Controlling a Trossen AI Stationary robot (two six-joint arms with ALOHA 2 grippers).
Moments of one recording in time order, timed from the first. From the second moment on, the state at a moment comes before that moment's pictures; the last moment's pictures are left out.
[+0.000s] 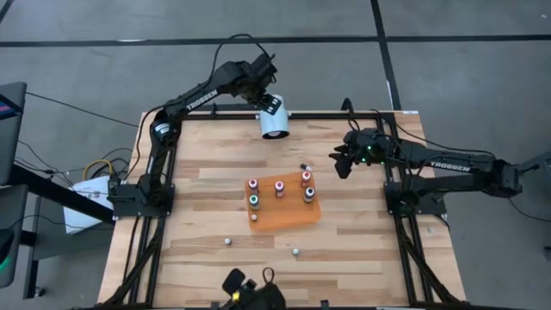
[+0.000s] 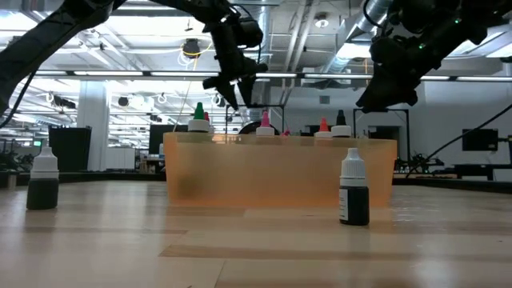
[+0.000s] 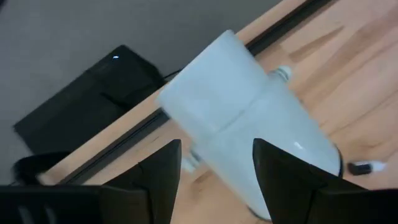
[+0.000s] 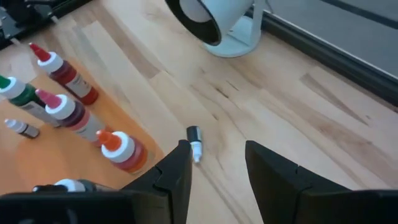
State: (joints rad) left arm 0.61 2.11 2.22 -1.17 -0.13 -0.29; right arm -0.35 0.90 0.59 -0.36 0.07 0.26
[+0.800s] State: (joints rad) left arm 0.24 1.93 2.22 -1.43 -0.52 -0.62; right arm -0.32 0.90 0.59 -0.36 0.02 0.23
